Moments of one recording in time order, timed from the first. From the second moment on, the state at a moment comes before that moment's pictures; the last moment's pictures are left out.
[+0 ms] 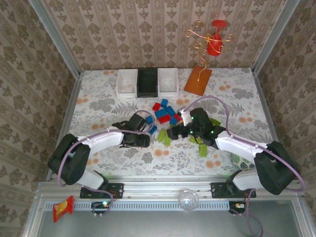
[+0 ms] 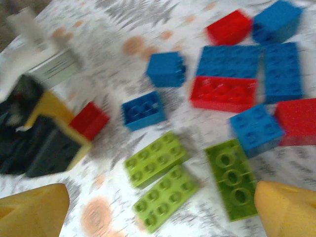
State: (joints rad) left arm -0.70 1.49 0.75 -0.49 0.02 -0.50; right arm 0.58 1.32 0.65 0.05 -0.29 0.19
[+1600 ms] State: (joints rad) left arm -0.23 2.34 2.00 -0.45 -0.06 -0.23; right arm 0.62 1.29 0.63 0.22 -0.21 0.27
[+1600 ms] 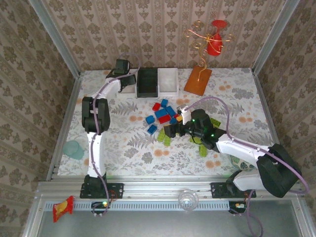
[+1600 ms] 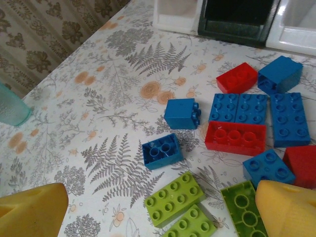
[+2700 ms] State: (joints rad) left arm -0.54 2.04 1.42 -0.24 0.16 -0.08; right arm 0.53 1.21 0.56 0.15 -0.09 0.27
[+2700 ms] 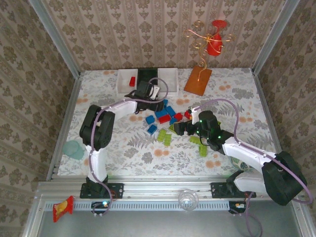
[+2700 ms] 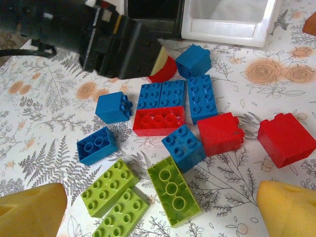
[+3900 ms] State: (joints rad) left arm -0.50 2.15 1.51 -0.32 0.12 -0.06; right arm 0.53 1.21 0.55 0.15 -0.09 0.30
